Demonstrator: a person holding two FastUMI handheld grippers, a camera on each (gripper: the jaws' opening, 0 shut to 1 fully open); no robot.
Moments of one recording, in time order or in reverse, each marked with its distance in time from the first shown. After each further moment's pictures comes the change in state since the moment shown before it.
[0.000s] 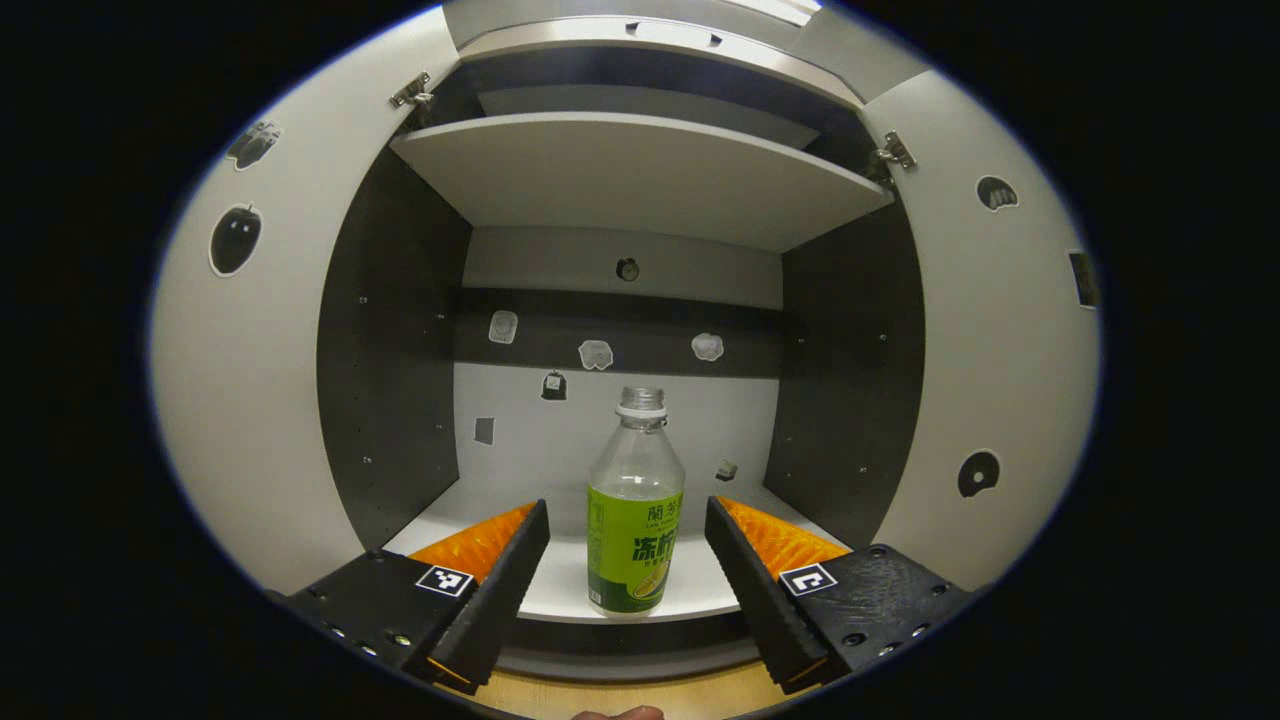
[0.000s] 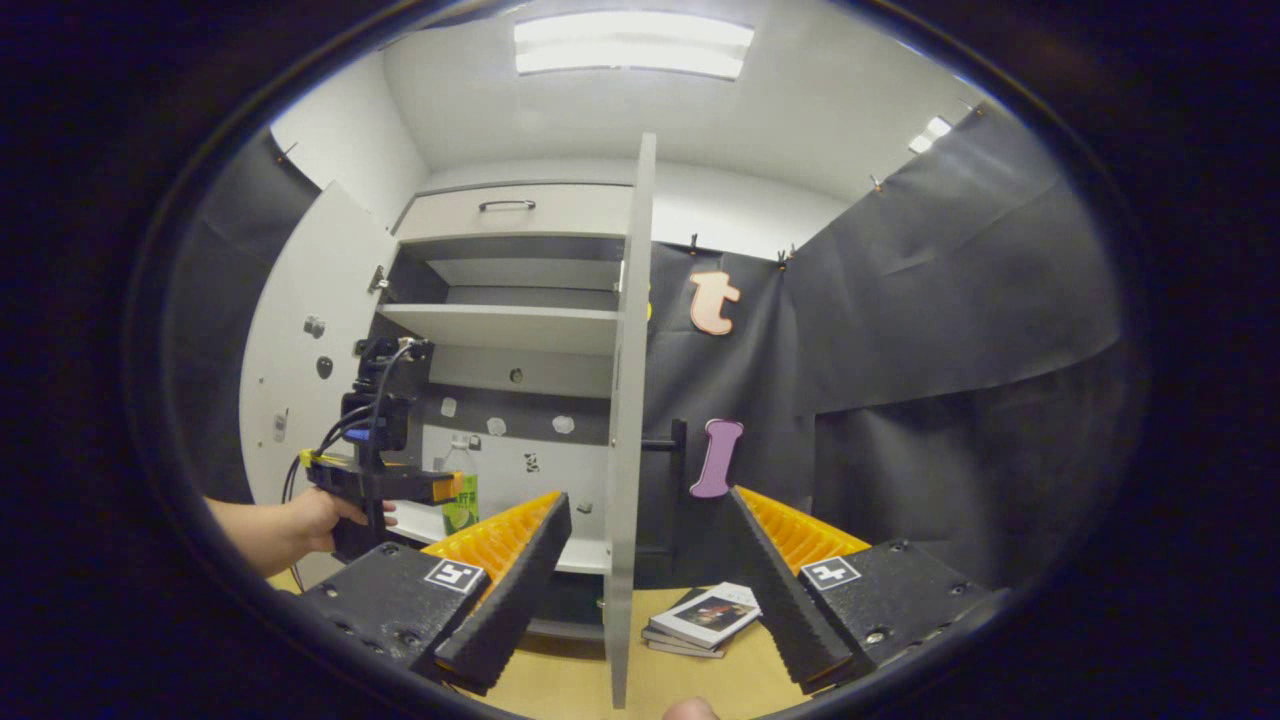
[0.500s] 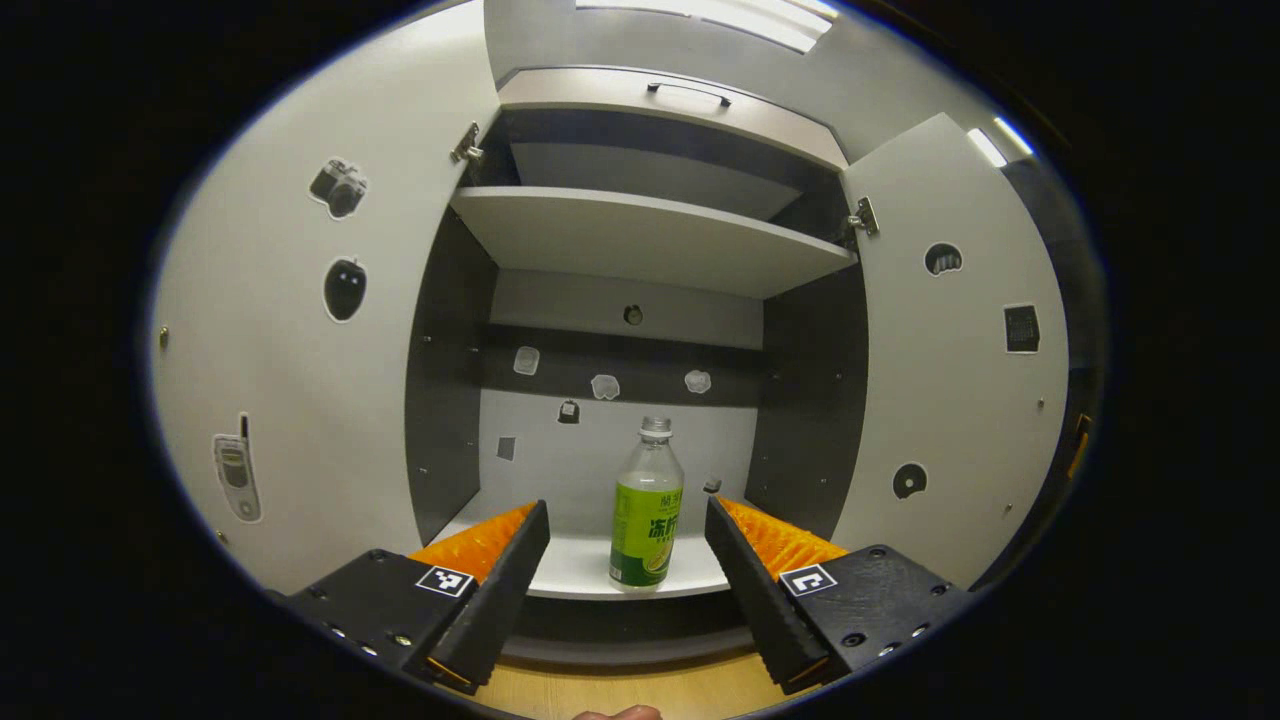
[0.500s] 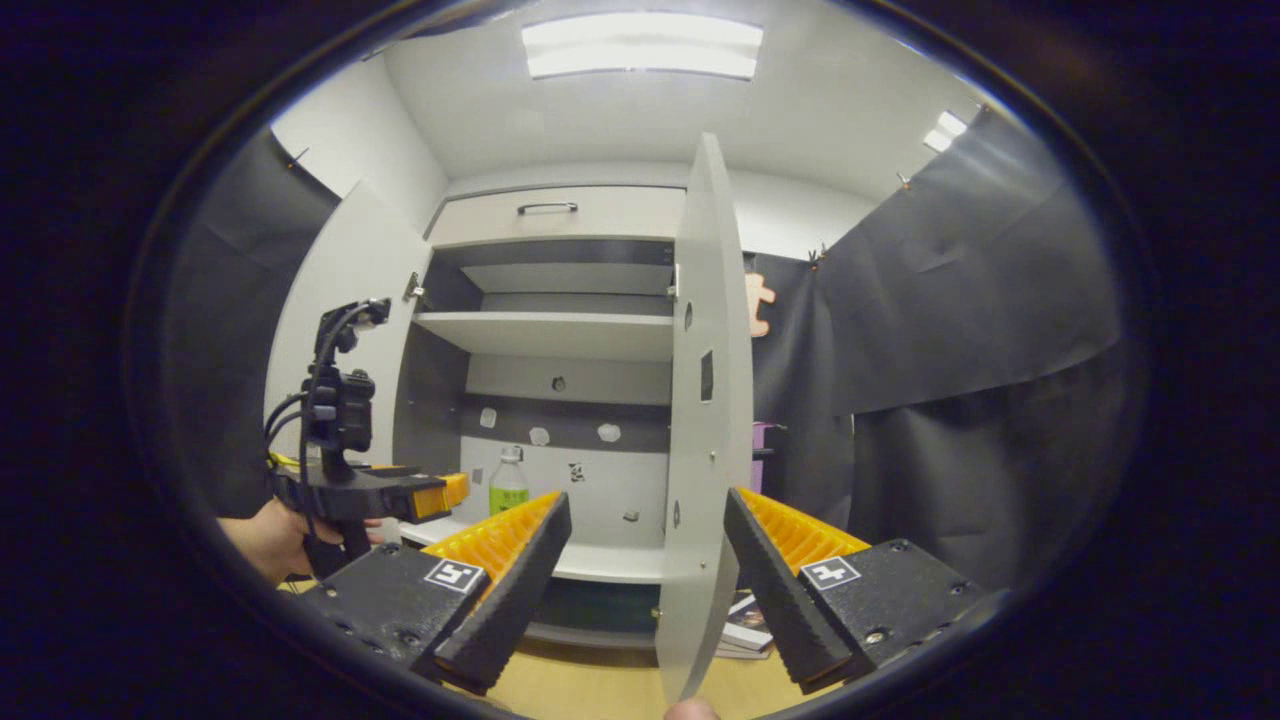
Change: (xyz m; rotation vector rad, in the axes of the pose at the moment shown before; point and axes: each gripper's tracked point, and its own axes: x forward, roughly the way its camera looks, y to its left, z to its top) left arm -0.083 0.009 0.028 -0.021 -0.096 -0.059; right arm 0.010 0.064 0.006 0.023 -0.007 0.091
